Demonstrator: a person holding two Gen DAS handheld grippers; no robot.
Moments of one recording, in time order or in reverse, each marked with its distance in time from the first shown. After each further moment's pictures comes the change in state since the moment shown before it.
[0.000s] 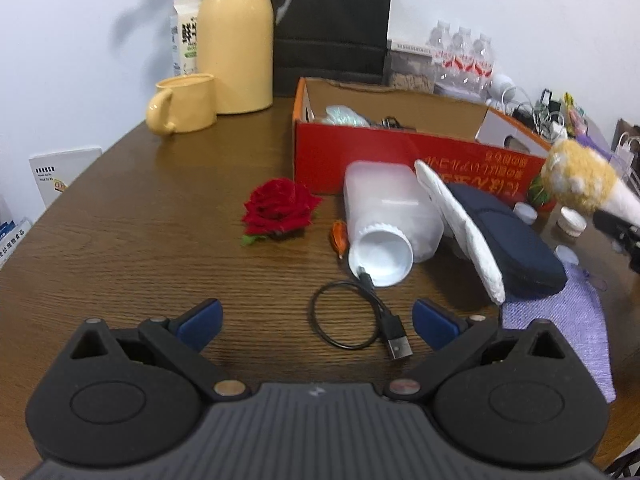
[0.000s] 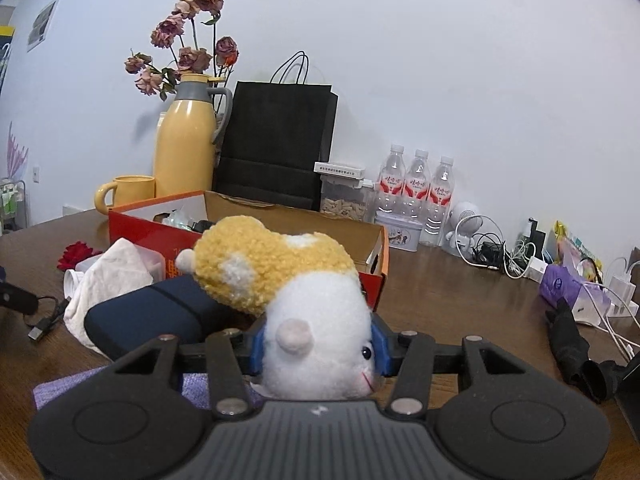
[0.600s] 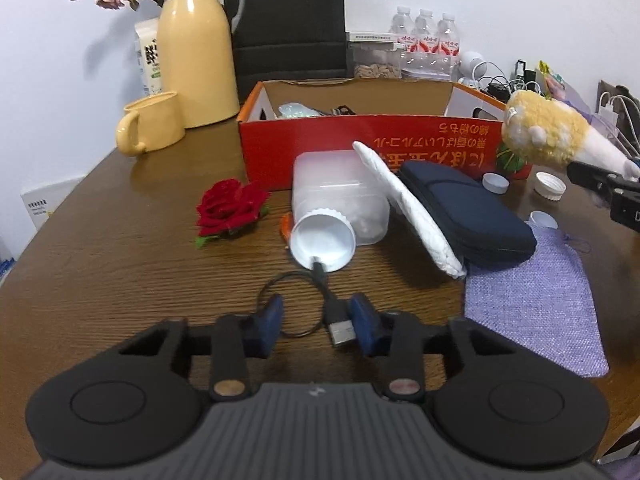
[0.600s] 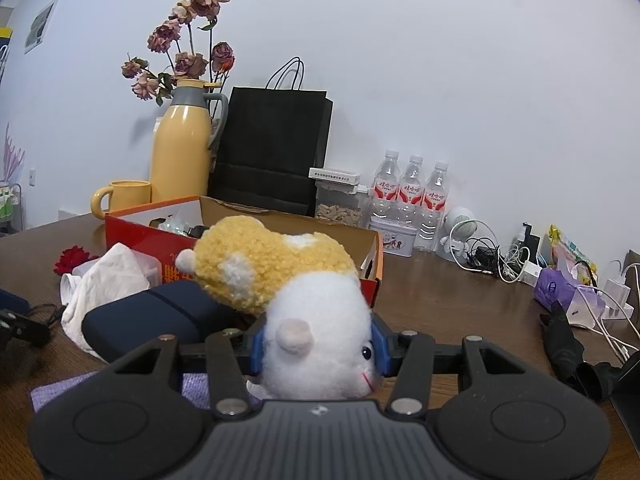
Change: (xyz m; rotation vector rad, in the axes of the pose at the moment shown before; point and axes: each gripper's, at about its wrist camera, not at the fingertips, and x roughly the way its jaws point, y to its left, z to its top) left arm -0.003 -0.039 -0.011 0.109 -0.019 -0.010; right arm -0.004 0.001 -0.001 0.004 -0.019 -0.014
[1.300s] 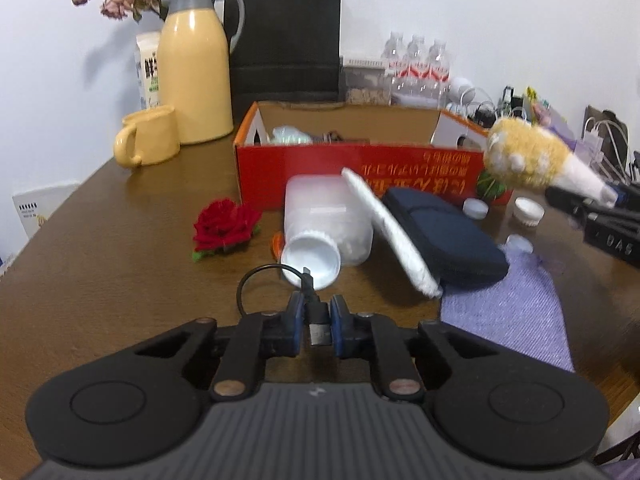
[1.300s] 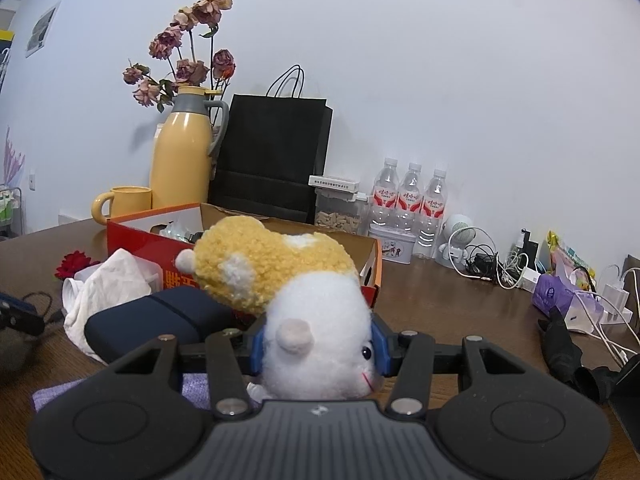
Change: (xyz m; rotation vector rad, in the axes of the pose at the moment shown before) left arm -0.021 0.003 0.002 -0.025 -0.074 -0.037; right arm -0.005 0.001 0.001 -0.005 -0.028 -0.002
